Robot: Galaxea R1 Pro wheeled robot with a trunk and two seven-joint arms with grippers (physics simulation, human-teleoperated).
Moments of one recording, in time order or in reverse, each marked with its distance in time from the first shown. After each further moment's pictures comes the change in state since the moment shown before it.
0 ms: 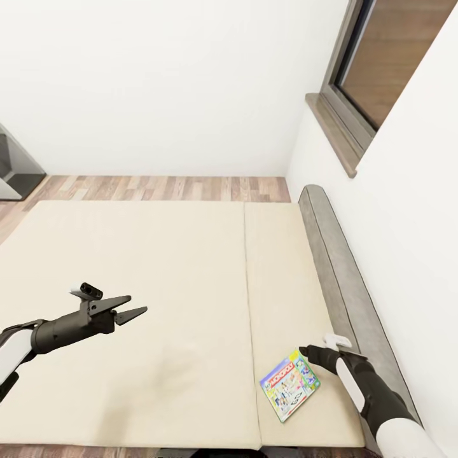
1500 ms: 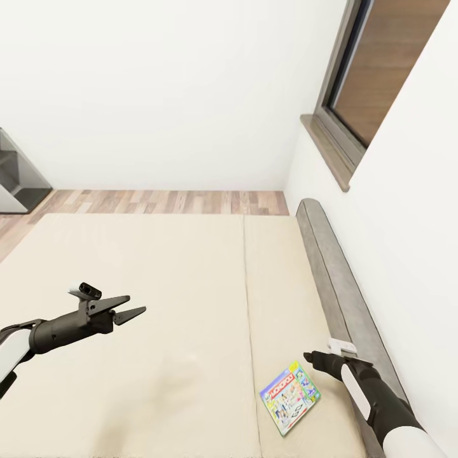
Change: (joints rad) left arm 0.000 0.008 0.001 0.000 0.000 0.002 0.000; right arm 0.029 -0.019 0.001 -0.009 0.002 0.003 0.001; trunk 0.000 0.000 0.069
